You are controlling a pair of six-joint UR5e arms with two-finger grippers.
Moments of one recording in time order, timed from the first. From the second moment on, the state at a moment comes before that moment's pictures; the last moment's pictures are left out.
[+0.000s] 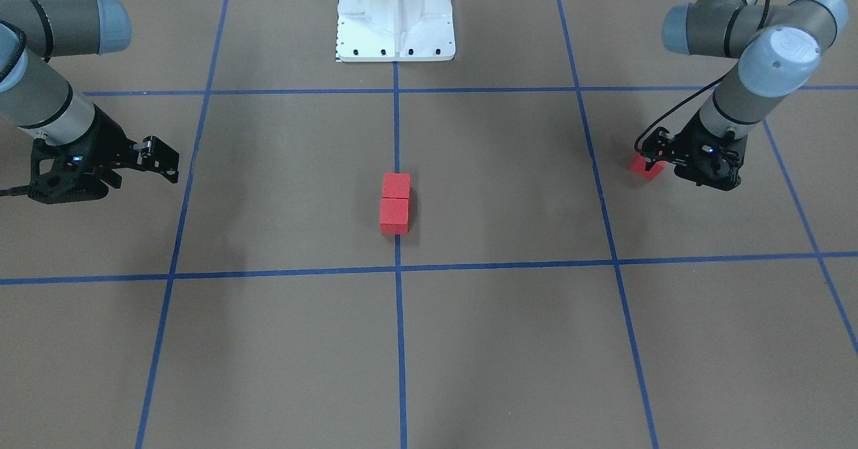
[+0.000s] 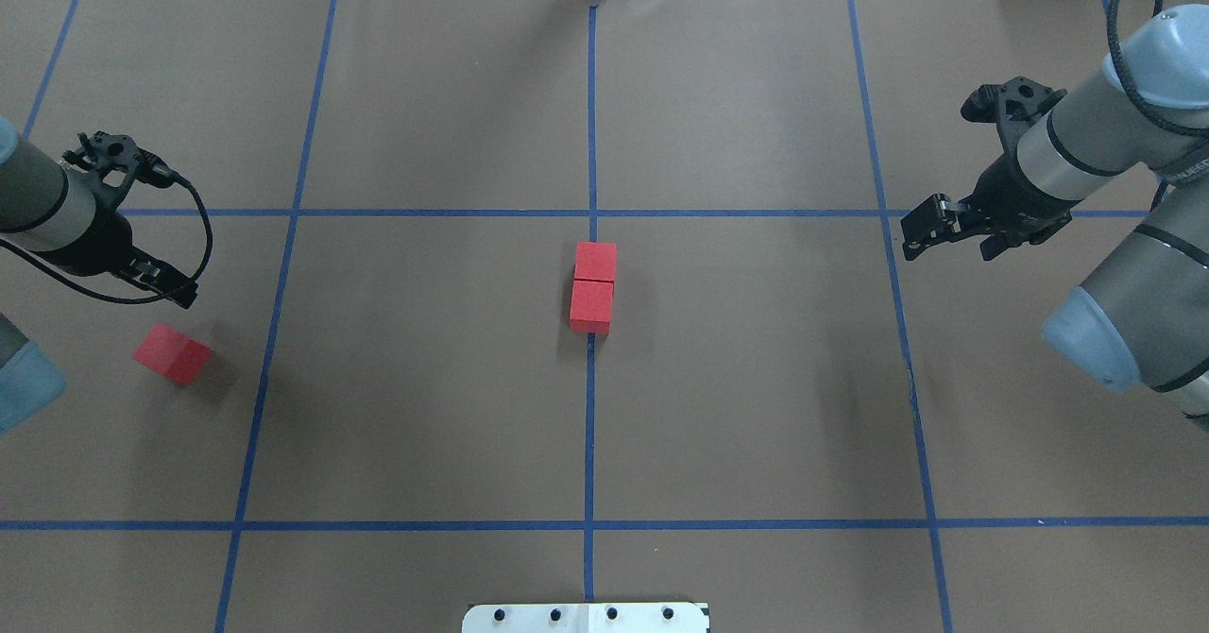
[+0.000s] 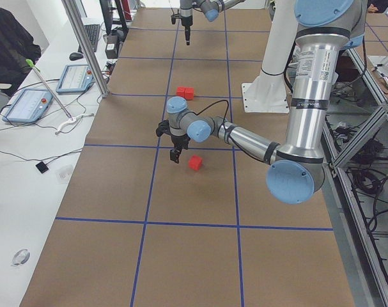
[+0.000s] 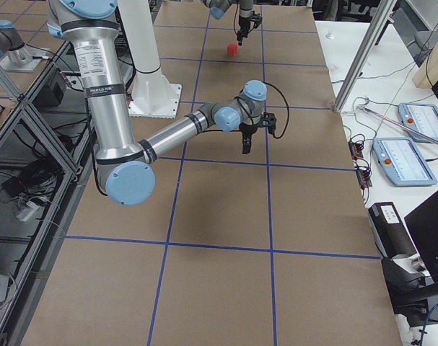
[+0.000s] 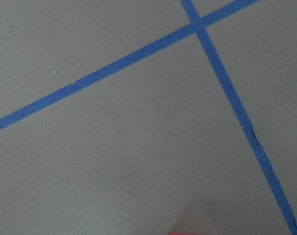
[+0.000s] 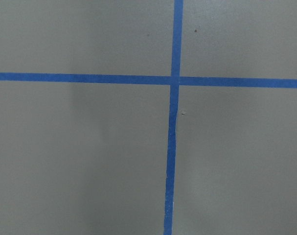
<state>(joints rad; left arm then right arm) -0.89 -1.67 -1.79 -1.77 -2.11 -0.43 0.93 -1.37 1.85 -1.48 2.24 0.81</state>
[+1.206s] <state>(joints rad) -0.80 -1.62 -1.73 -1.97 -2.11 -0.56 0.93 -1.37 1.85 -1.48 2.24 0.81</state>
